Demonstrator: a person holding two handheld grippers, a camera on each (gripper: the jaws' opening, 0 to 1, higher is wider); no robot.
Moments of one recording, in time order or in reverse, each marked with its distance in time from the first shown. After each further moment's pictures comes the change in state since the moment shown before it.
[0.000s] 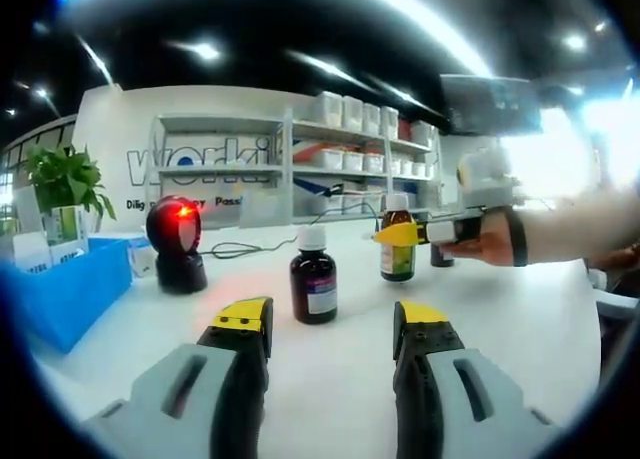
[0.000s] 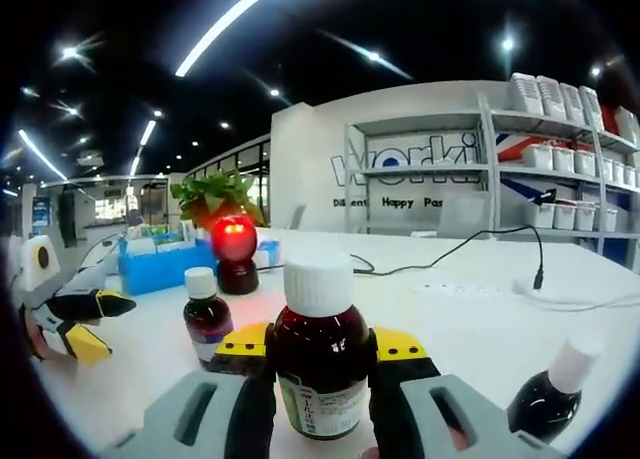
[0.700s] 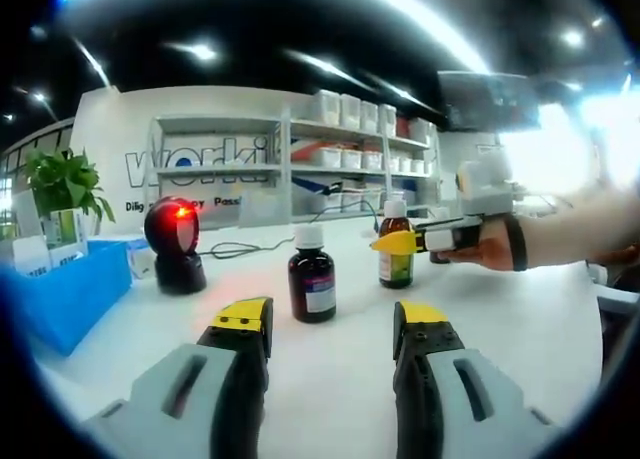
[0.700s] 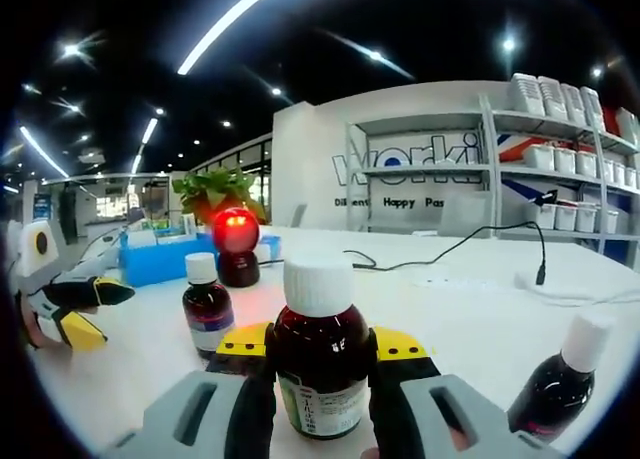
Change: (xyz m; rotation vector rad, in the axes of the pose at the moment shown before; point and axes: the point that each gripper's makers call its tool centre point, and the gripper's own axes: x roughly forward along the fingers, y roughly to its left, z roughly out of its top) left arm 0.001 -0.003 -0.001 0.019 0.009 -0.006; right arm 0.002 0.002 -0.009 -0.019 -0.007 0.007
